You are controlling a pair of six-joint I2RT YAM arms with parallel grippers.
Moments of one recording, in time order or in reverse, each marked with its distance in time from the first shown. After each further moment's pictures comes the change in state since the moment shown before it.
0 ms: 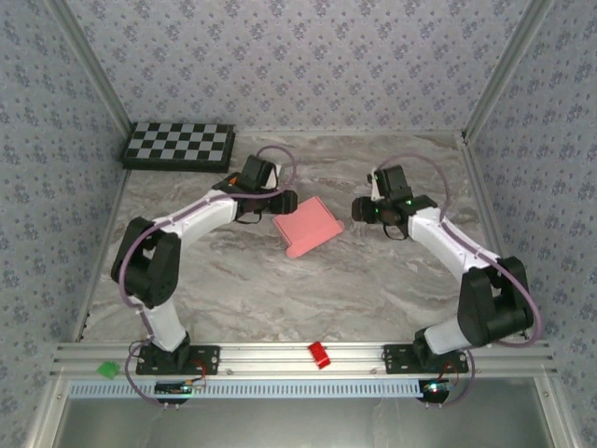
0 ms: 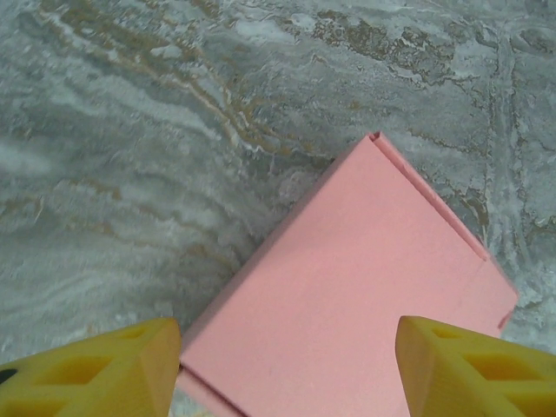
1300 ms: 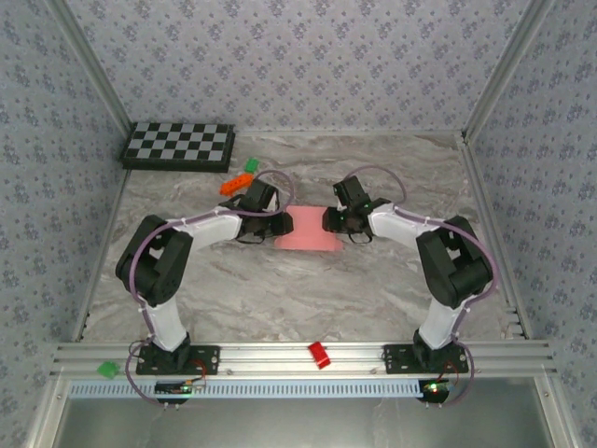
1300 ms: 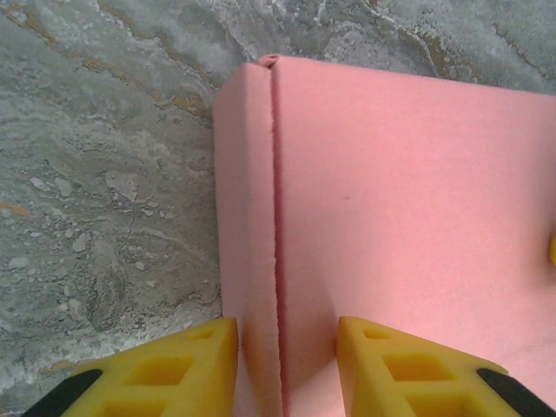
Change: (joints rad) left arm -0.038 0.004 -0.221 0.146 0.055 -0.248; right arm 0.174 0.340 0.092 0.177 -0.016 0.175
